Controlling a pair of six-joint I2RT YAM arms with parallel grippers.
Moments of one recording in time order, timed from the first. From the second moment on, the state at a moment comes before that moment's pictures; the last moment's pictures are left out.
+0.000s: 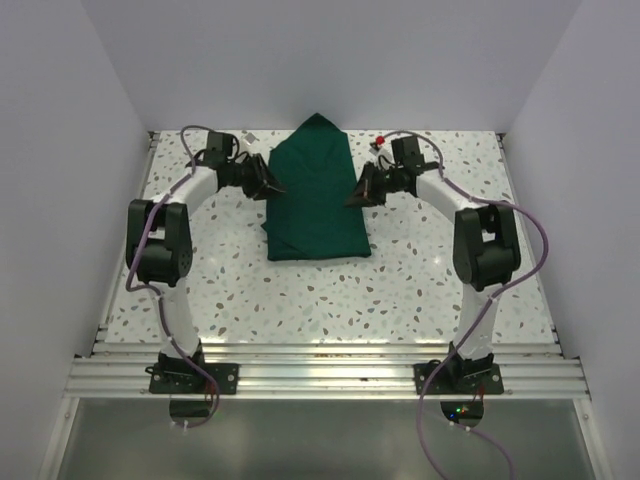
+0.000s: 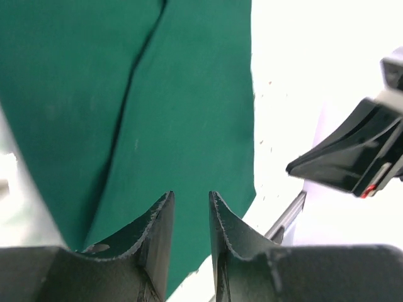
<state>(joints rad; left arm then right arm) -0.11 2.01 1.50 -0.39 0.70 -0.60 0.26 1.99 1.48 -0.43 -0.73 0.51</state>
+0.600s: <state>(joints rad) -0.03 2.45 1.76 -0.13 0.88 -0.77 0.23 2.59 1.89 0.10 -0.80 0.98</state>
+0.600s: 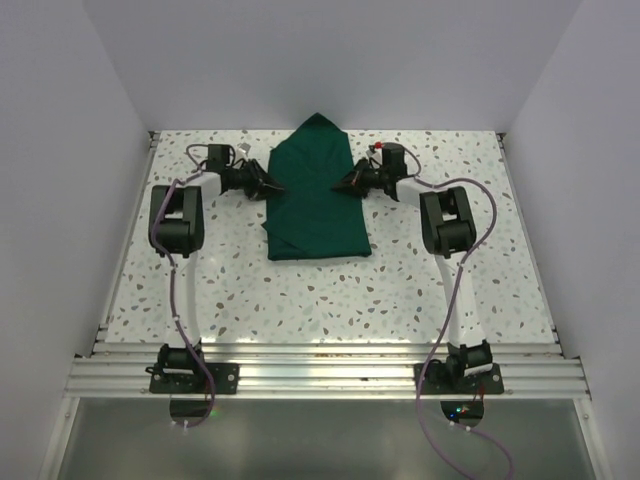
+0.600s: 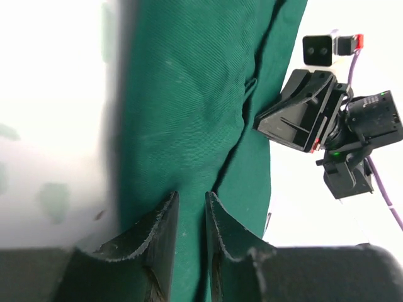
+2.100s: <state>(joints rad) -0.03 2.62 1.98 0.21 0.59 -1.11 0.18 2.79 2.43 -0.17 -0.43 0.93</state>
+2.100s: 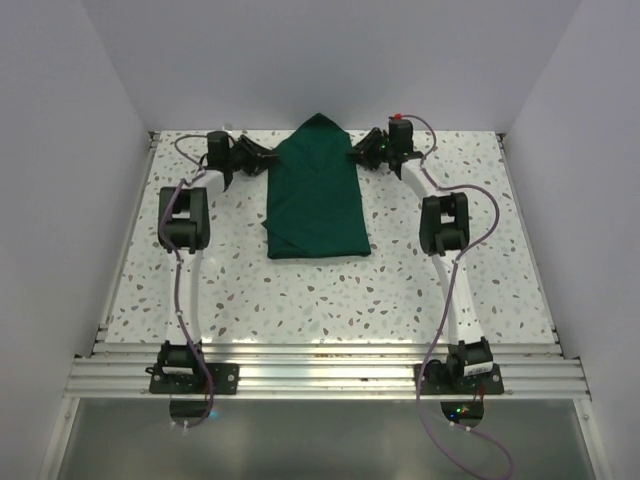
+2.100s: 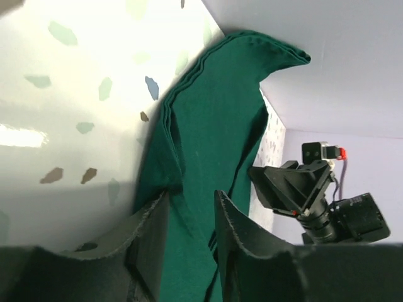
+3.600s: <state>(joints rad) -0.03 2.68 2.10 0.15 0.58 -0.92 0.19 2.90 2.61 -0.13 -0.43 0.81</state>
